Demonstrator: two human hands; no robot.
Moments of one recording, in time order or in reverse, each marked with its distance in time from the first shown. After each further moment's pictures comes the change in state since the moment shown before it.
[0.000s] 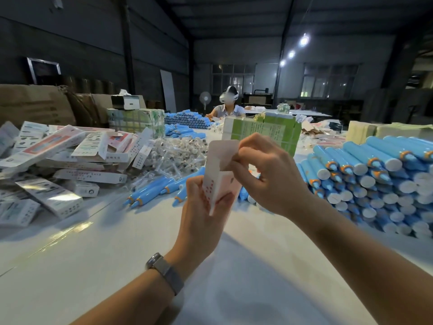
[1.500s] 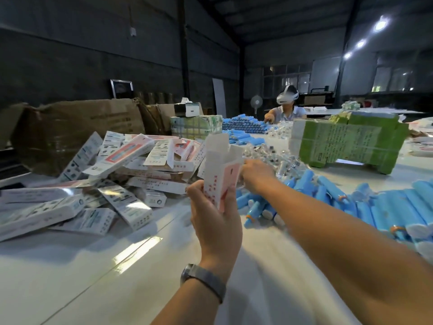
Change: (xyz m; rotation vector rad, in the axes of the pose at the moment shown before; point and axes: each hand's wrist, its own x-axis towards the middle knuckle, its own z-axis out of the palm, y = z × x) left_hand 0.055 -0.063 -0.076 0.299 0.471 -0.113; right_hand 0.105 0.069 0.278 -0.336 -0.670 0.238
